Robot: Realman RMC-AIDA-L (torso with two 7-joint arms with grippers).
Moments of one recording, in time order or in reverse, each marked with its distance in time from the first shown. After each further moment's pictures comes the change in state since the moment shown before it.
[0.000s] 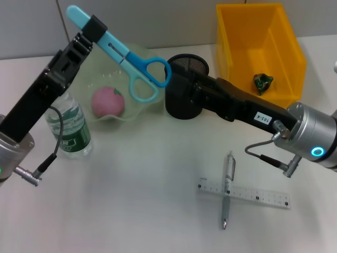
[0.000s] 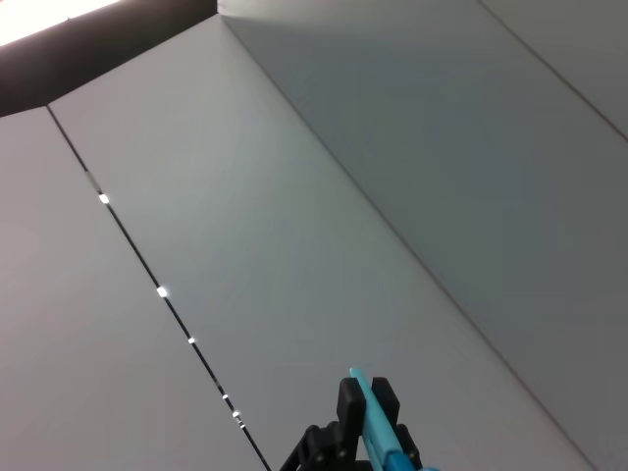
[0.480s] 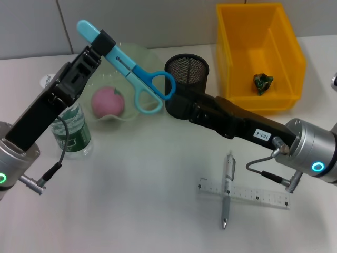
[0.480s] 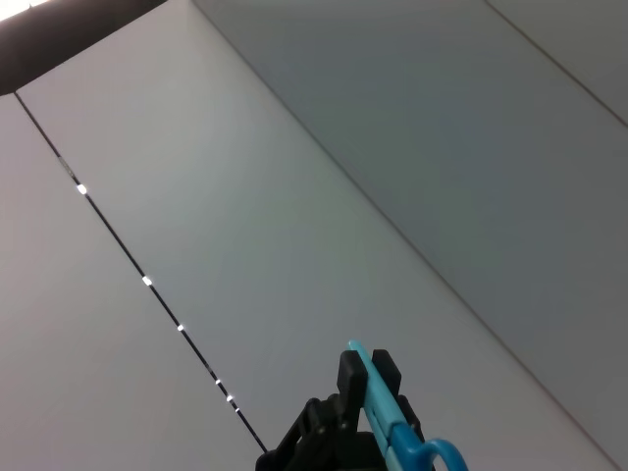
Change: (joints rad) left arm 0.010 0.000 0.033 -0.029 0.003 -0.023 0.033; right arm -0.033 0.000 -0.042 0.027 -0.003 0.016 -0.002
